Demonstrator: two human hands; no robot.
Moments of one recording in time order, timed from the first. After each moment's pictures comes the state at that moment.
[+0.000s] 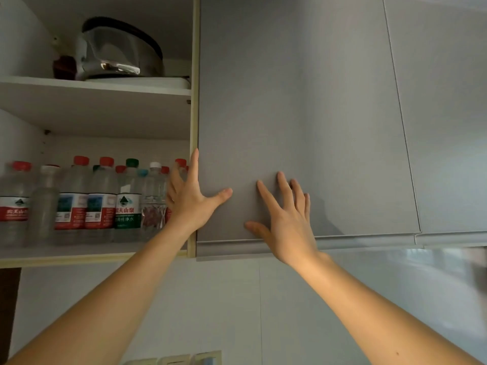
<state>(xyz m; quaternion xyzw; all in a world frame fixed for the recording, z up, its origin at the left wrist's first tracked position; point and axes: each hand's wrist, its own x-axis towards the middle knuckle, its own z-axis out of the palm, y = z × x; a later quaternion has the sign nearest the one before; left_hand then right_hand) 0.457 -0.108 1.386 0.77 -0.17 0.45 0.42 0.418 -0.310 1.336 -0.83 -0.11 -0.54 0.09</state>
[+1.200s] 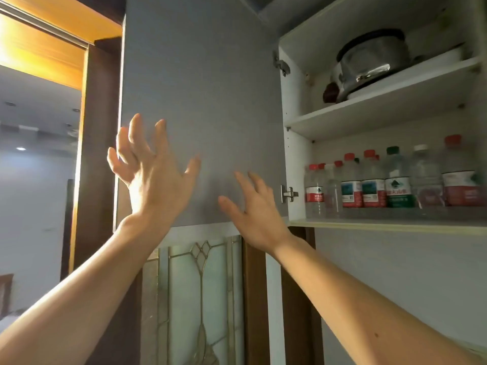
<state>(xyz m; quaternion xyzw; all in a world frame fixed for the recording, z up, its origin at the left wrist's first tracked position) 0.032 0.291 1.386 0.67 0.26 0.69 -0.09 0.180 0.183 1.338 -0.65 -0.56 -0.26 0.45</state>
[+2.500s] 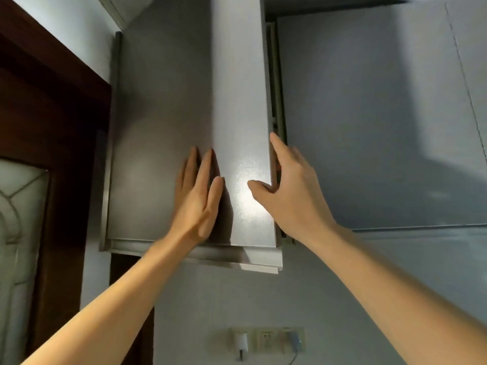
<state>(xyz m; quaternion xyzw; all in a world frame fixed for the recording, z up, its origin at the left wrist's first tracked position) 0.272 0.084 1.371 0.75 -0.21 0.57 0.27 0.224 -0.109 1.382 -0.70 -0.31 -0.55 0.34</state>
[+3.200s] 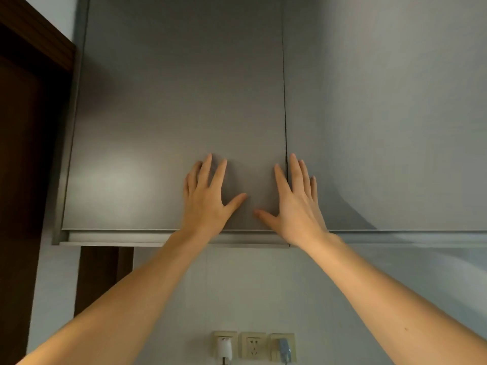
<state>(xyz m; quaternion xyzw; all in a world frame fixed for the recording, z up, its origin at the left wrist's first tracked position) 0.405 0.048 1.361 0.79 -0.12 0.59 0.13 0.395 -0.151 1.352 -0.82 -0.17 -0.54 0.10</state>
